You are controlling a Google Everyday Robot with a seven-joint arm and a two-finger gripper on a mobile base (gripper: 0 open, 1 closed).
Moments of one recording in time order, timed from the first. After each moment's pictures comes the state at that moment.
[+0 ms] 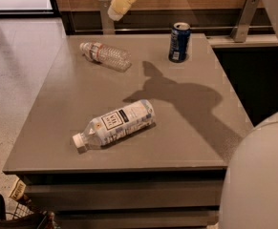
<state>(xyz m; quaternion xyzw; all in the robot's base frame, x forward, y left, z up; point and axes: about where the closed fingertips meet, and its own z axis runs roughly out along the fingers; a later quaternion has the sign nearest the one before) 0.659 0.016 1.065 -0.58 0.73 0.09 0.35</state>
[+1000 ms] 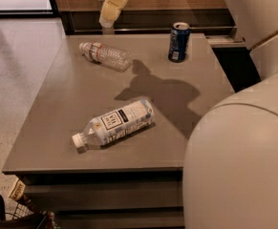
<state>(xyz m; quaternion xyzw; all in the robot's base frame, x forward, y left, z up) 0.668 0.043 1.043 -0.61 0.73 0.05 0.29</state>
